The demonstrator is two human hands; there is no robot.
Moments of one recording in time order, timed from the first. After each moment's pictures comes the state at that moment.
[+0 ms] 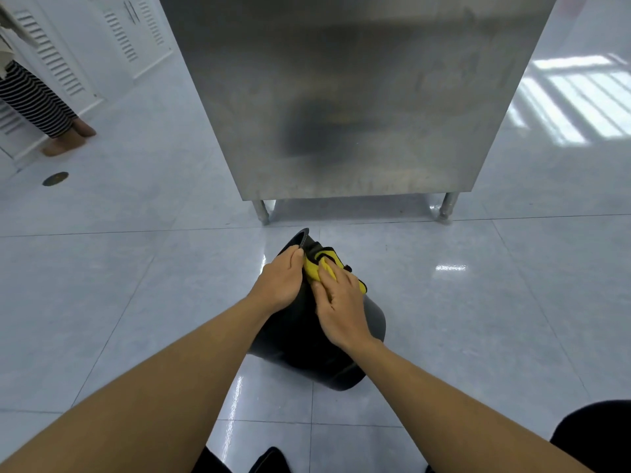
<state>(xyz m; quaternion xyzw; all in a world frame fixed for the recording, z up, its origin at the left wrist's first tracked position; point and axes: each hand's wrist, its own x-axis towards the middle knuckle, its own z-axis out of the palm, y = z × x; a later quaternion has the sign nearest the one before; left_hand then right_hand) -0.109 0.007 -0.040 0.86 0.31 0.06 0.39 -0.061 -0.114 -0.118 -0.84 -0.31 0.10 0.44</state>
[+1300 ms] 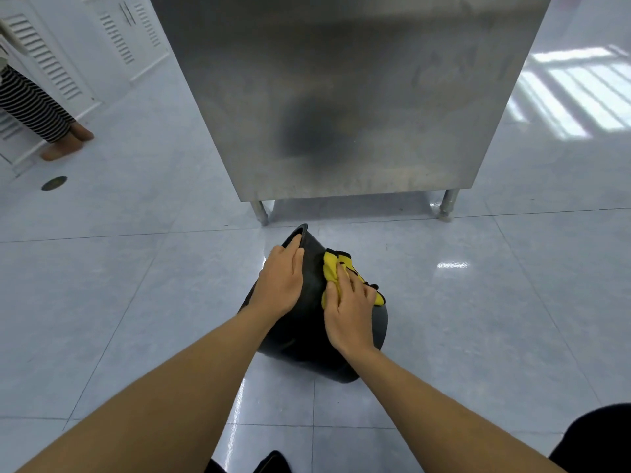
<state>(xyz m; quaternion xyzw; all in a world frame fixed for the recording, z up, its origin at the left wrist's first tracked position) -0.106 0.002 -0.048 0.90 0.29 0.13 0.29 -0.068 -0.123 -0.120 -0.85 -0.19 0.11 0.47</state>
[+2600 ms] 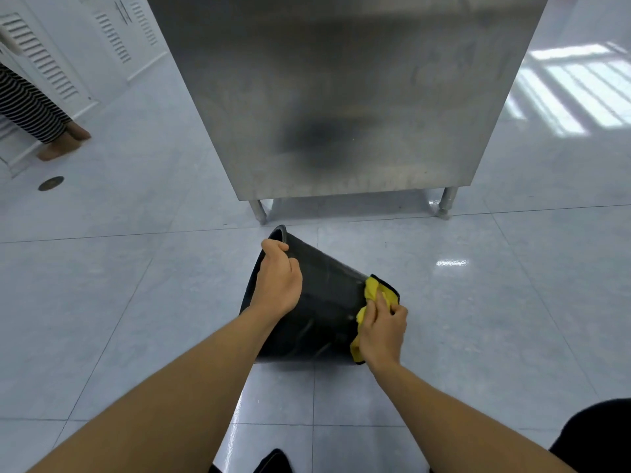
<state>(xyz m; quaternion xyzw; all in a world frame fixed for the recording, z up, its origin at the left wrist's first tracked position) -0.104 -0.007 -0.039 0.83 0.39 0.15 0.37 -0.047 -0.159 -0.191 -0.88 -0.03 0.08 0.47</state>
